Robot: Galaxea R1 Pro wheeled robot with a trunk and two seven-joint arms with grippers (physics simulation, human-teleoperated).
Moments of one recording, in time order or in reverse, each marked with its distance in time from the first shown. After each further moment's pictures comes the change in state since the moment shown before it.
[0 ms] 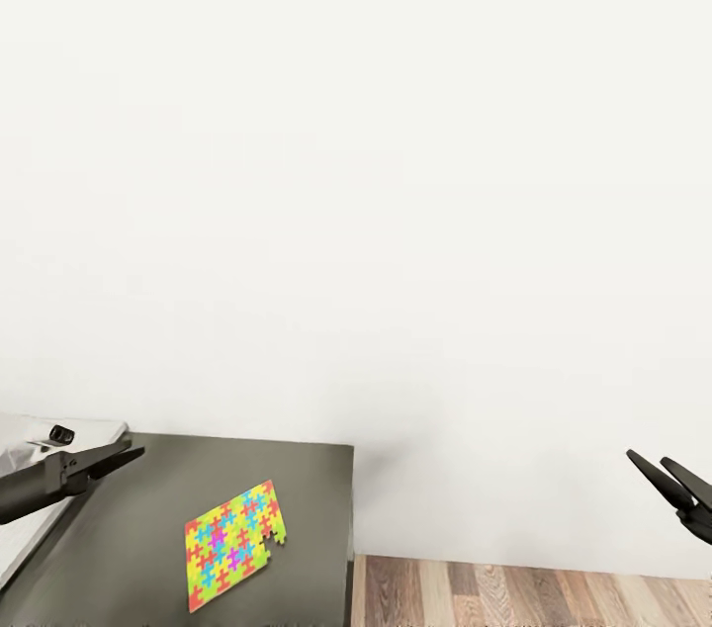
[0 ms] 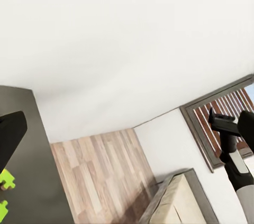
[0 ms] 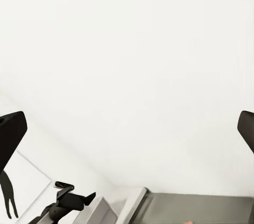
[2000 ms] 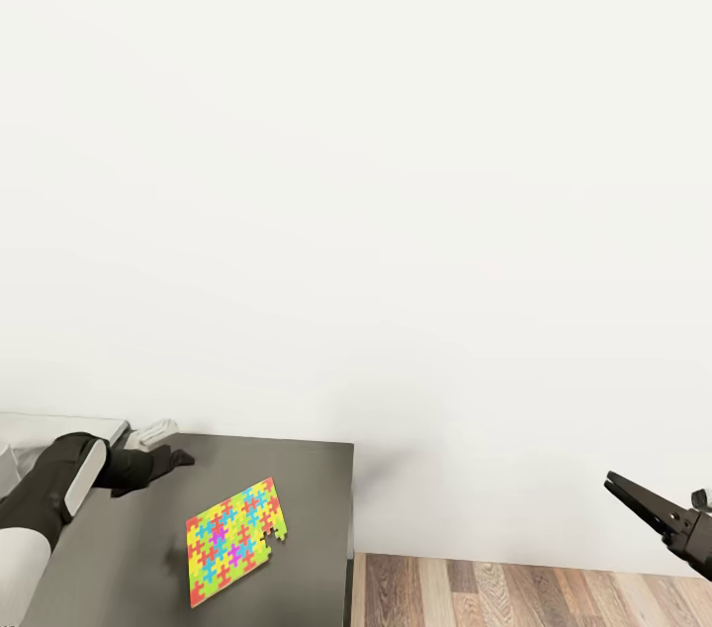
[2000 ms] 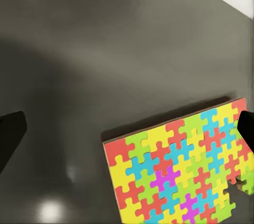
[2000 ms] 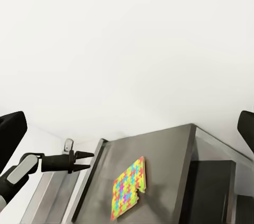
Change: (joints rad) left arm -0.295 -0.236 -0.111 0.230 -0.190 0.140 1.217; right arm -0.003 -0.008 0.022 -0.010 0.242 0.117 -0.098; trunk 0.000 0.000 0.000
